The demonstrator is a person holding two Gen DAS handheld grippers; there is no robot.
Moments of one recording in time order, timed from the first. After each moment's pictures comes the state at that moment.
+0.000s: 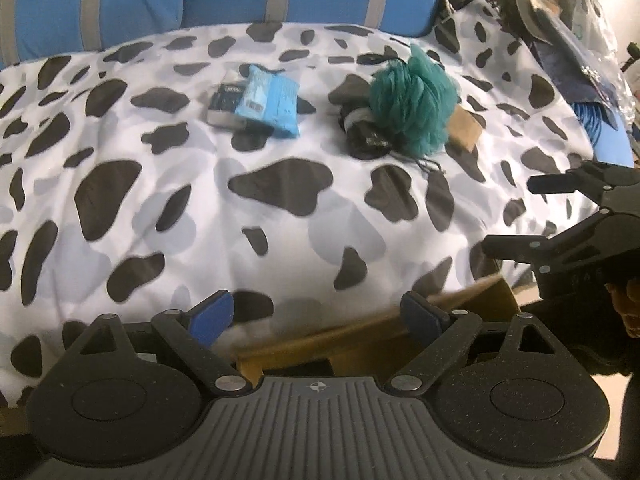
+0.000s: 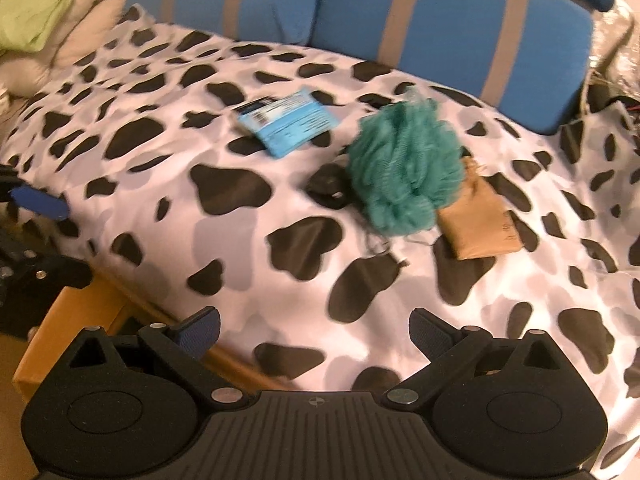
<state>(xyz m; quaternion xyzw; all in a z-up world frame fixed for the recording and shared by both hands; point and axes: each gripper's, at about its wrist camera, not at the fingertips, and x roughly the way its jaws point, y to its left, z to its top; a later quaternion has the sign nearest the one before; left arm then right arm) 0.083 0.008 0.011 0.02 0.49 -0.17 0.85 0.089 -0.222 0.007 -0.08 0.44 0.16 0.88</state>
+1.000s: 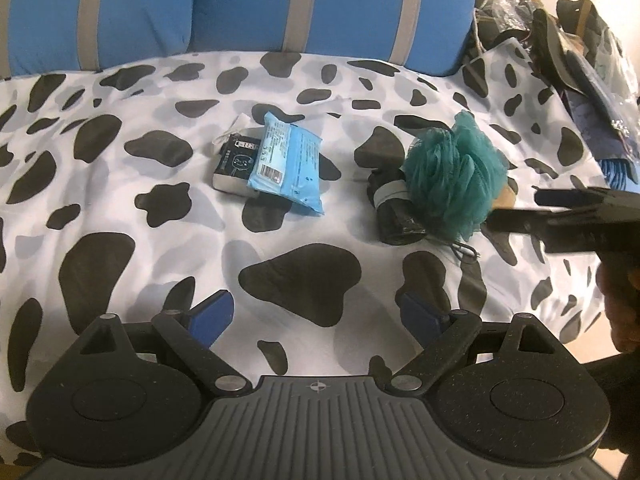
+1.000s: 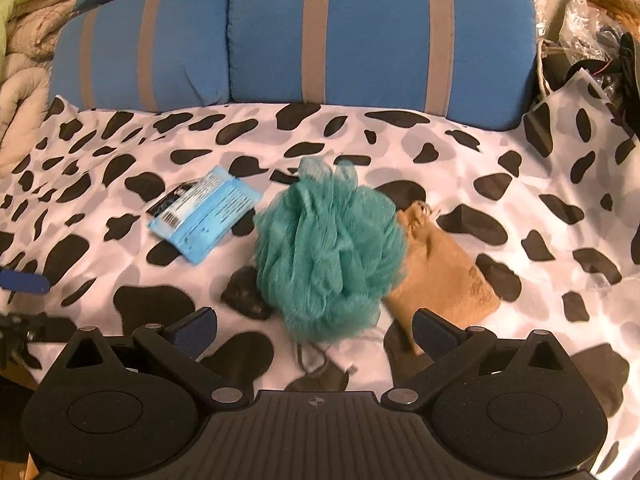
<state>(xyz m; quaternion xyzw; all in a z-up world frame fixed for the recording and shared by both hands) 0.165 0.009 0.009 -0.01 0.48 -0.17 0.86 0.189 -0.254 0.009 0.02 0.41 0.11 0.91</state>
